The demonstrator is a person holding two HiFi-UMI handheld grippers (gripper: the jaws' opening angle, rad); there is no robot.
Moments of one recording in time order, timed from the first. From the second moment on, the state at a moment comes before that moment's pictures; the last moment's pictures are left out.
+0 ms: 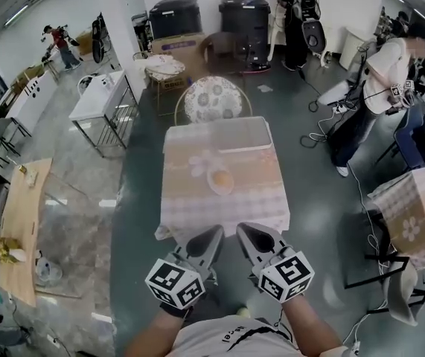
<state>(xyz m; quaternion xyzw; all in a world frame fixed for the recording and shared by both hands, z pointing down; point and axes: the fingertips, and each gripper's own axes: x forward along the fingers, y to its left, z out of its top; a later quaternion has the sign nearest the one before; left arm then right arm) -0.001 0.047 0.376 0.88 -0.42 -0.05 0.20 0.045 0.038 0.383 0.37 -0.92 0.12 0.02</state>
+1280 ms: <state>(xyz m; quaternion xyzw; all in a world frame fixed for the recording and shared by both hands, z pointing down) -0.055 -0.176 0.486 0.88 -0.40 -0.01 0.24 -0.011 -0.188 0.515 0.40 -0.89 0.12 0.16</state>
